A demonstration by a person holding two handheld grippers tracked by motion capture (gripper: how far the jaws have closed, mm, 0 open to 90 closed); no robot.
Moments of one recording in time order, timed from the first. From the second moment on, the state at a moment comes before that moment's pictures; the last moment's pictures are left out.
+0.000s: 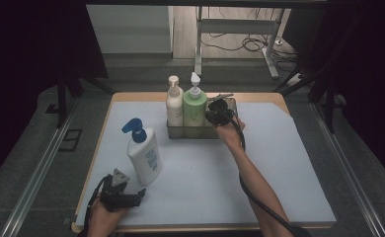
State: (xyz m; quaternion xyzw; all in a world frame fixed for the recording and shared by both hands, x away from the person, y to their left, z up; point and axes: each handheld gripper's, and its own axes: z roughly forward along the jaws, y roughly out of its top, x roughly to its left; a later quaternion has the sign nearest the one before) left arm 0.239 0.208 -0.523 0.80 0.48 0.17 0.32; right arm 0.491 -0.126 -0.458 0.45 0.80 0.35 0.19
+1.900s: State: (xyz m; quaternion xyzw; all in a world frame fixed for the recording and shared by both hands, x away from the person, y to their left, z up) left arm 0.238 0.231 -0.519 0.80 0.49 0.17 0.32; right arm 0.352 -0.214 -0.420 0.33 0.84 0.40 0.18
